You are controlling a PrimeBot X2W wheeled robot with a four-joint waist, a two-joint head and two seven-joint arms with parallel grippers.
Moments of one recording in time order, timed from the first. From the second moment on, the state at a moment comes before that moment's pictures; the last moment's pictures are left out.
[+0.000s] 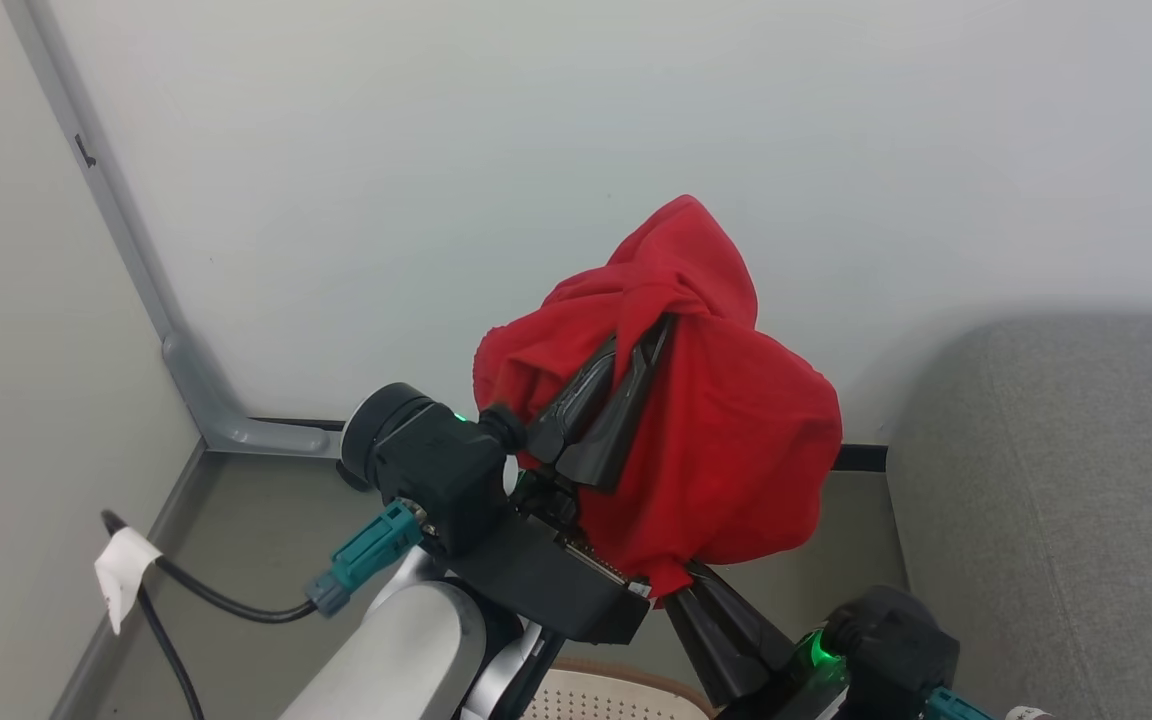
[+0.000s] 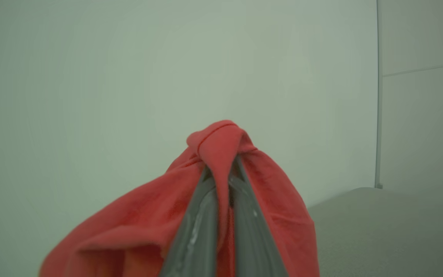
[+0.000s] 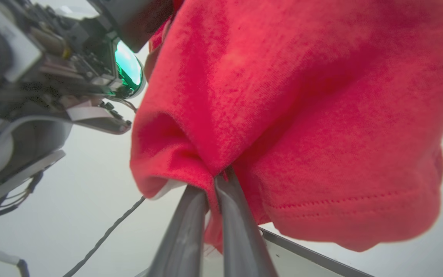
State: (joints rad) left arm -0.53 0.07 -0.60 -0.03 -0.51 0.00 -0.10; right arm -0.15 -0.09 0.56 -0.11 0.32 0.10 -0.12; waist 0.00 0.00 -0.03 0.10
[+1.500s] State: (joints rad) left arm -0.14 0.20 -0.71 -0.04 -0.43 0.09 -0.07; right arm -0.36 -0.28 0.17 0.03 0.32 0.02 -0.21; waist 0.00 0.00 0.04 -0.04
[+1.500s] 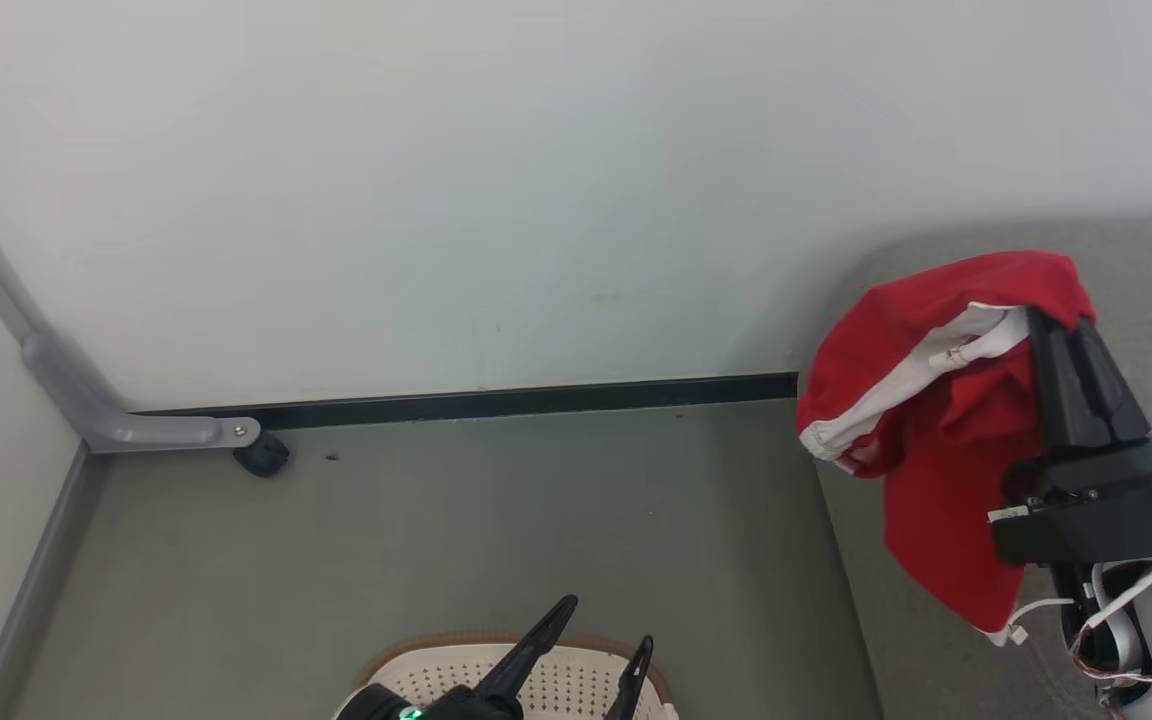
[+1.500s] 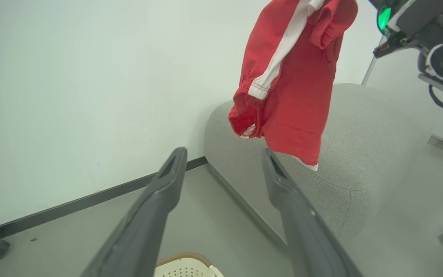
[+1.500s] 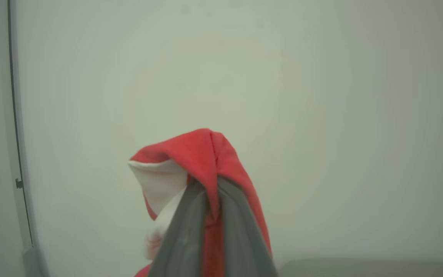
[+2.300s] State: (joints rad) left arm -0.18 0.24 -0.73 -0.09 -0.35 0.09 -0.10; right arm -0.40 -0.32 -0.02 0.02 0.39 -0.04 -0.22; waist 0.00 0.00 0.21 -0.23
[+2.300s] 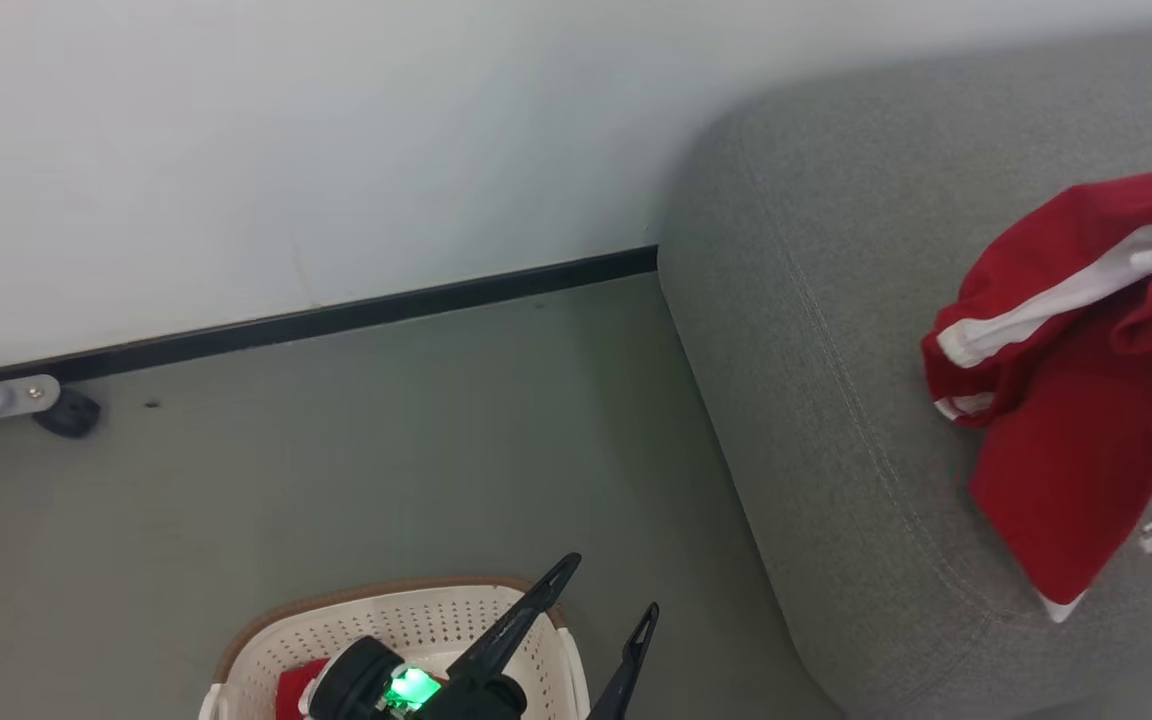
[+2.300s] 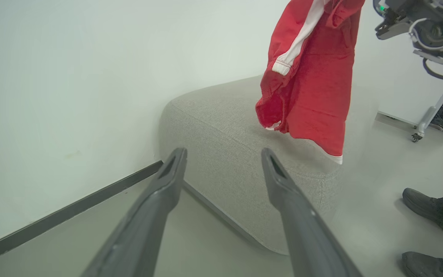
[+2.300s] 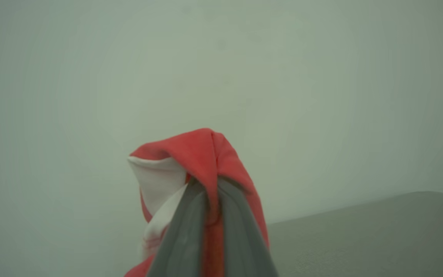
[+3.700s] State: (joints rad) left arm -0.43 0.26 -0.75 -0.16 -0.28 0.00 -0.05; right arm -0.96 -0.53 -0.21 0.50 0.51 -0.03 -0.20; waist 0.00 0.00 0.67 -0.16
